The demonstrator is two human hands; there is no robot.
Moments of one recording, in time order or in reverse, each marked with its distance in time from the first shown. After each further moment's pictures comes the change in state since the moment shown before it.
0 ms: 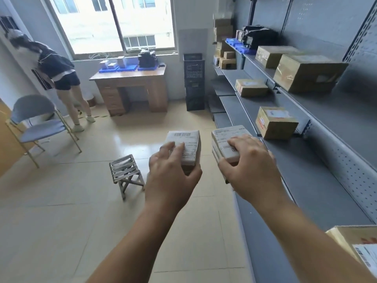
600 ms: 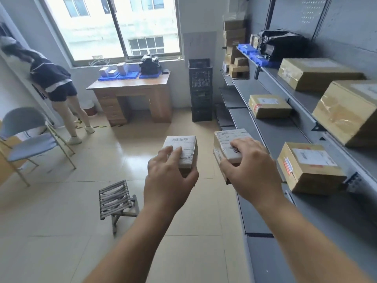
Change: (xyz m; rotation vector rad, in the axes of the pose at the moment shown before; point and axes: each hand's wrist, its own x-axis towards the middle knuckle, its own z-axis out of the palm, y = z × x) left_hand 0.333 -0.004 0.143 0.026 0.010 -0.073; right_hand 0.341 0.090 0.132 0.068 -0.006 -0.010
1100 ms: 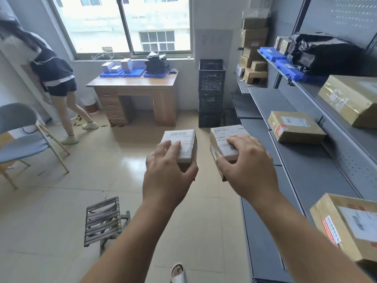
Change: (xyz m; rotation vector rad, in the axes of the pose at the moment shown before) left_hand 0.255 -0.029 0.087 -0.044 0.062 -0.064; right_hand 0.249 0.019 0.128 -0.008 -0.012 -0.074
